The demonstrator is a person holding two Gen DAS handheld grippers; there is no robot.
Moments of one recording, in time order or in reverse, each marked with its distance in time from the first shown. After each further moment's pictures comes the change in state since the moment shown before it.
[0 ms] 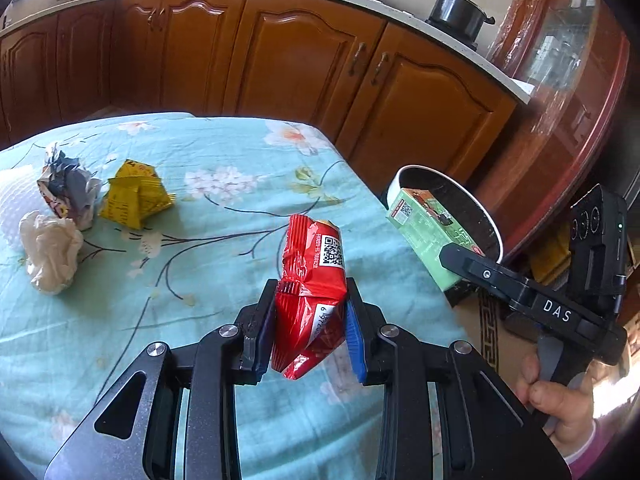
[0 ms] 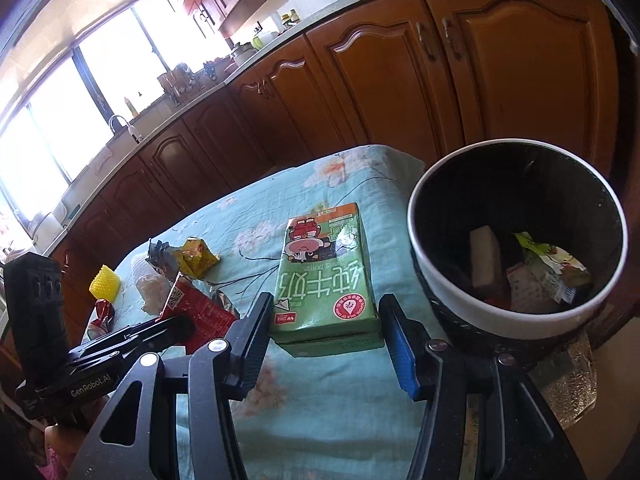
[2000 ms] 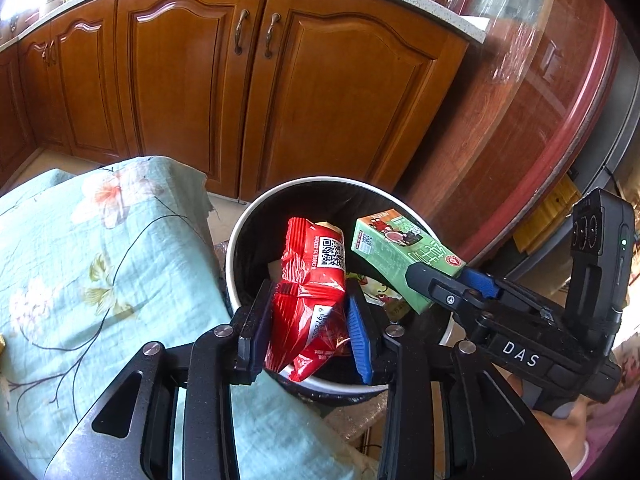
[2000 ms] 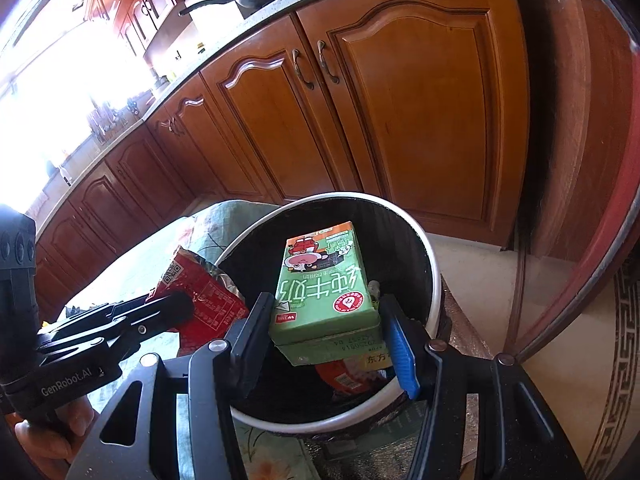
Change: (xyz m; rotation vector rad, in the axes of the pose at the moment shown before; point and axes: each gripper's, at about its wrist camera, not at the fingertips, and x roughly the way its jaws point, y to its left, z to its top) left arm 0.120 -0.156 0.079 0.192 0.113 -0.094; right arm -0.025 -0.130 0.048 0.111 -0.054 -0.233
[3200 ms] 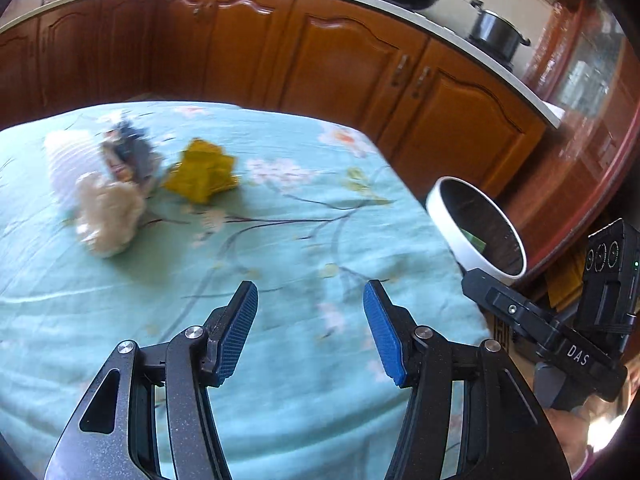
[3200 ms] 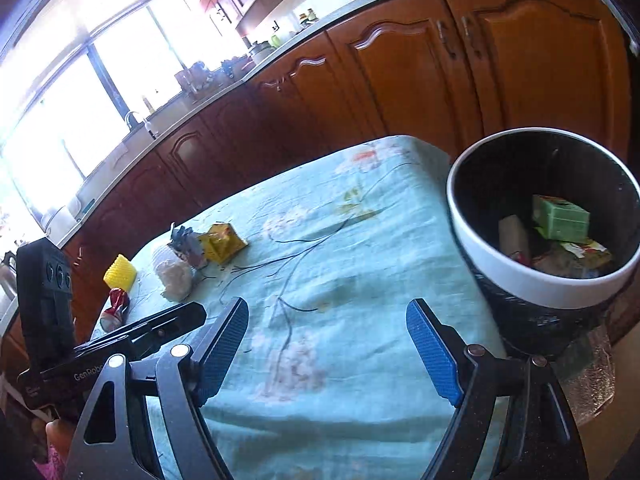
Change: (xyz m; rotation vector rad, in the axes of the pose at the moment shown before) left arm -0.146 0.157 -0.149 -0.324 -0.138 0.196; right arm -0.007 0.156 -0.088 -0.134 0.051 0.298
